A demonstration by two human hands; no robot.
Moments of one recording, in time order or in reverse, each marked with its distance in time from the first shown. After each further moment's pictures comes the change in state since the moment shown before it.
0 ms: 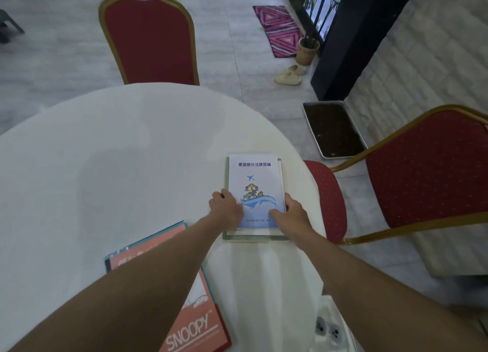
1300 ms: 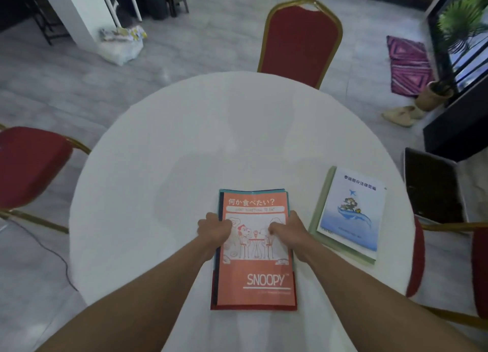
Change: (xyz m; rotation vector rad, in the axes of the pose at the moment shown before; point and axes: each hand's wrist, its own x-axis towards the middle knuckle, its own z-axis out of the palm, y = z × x) left_hand -0.149 -0.229 0.002 -0.955 0.230 -0.598; right_hand -0.101 -0.058 0.168 -0.148 -0.468 -0.009
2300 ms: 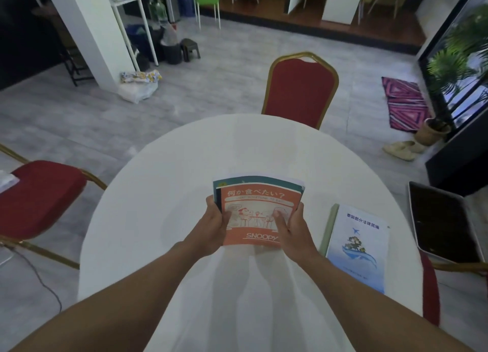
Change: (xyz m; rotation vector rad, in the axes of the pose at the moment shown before) left_hand -0.020 0.072 -0.076 -0.082 -0.173 0.646; right_hand -0.018 -0.082 -0.013 0.097 0.114 -0.618
